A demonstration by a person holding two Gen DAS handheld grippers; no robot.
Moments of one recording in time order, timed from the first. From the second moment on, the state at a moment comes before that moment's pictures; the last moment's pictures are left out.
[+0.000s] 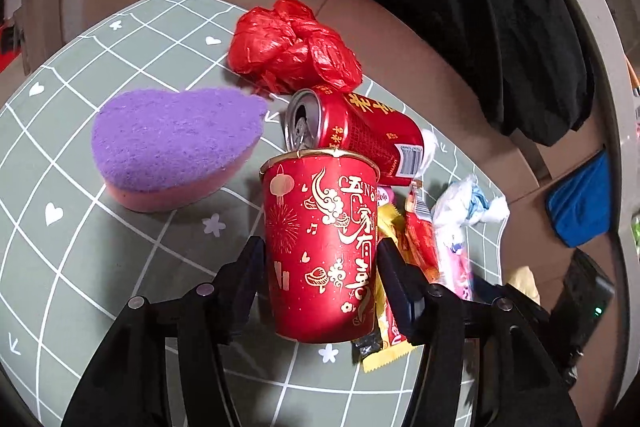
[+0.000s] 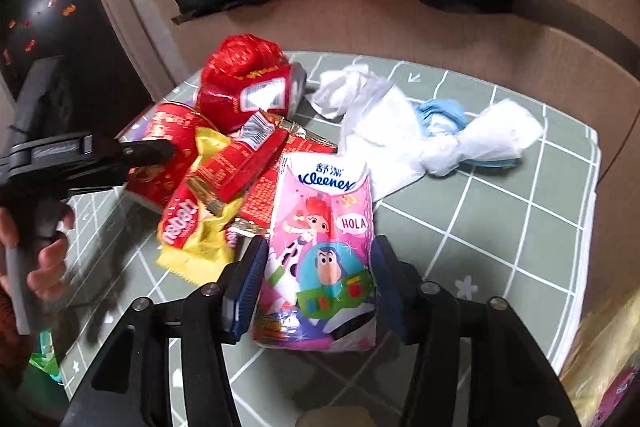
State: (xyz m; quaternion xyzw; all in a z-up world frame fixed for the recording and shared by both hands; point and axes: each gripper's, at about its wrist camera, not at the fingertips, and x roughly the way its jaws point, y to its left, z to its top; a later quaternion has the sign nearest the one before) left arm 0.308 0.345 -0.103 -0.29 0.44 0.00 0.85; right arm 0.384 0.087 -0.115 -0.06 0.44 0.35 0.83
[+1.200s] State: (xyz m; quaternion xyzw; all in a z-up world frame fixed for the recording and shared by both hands) left arm 0.231 0.233 -0.011 -0.16 0.29 0.06 0.94; right arm 0.330 -0.023 -0.060 -0.01 0.37 0.32 0.87
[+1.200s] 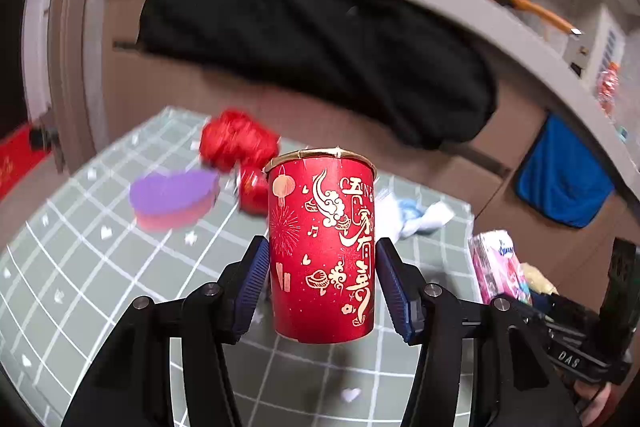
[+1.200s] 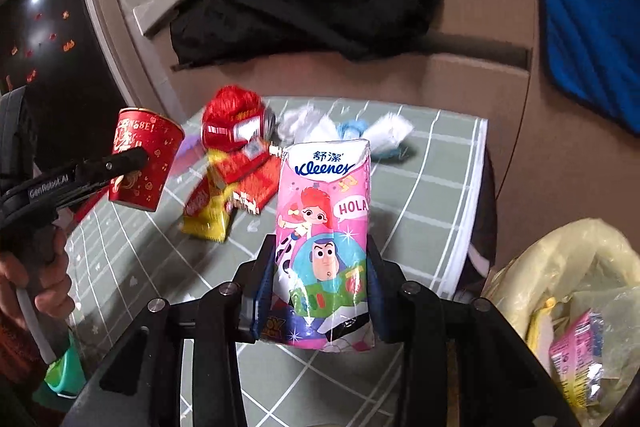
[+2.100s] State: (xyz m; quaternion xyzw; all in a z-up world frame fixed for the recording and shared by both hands) left arm 0.239 0.008 0.053 -0.02 0.24 -0.07 0.97; right arm 0.283 -0.218 0.058 0.04 0.24 0.19 0.95
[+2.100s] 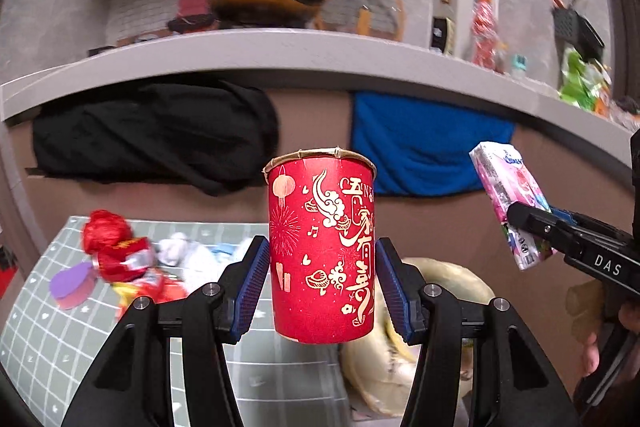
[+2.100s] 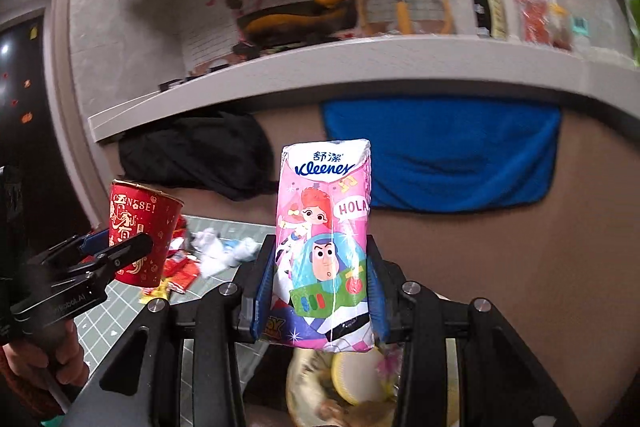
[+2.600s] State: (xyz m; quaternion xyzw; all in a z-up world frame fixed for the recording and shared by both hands) left arm 0.298 -0.052 -0.022 -0.03 0.33 -0.14 0.93; right arm 0.307 -0.265 0.000 0.05 0.30 0.13 0.94
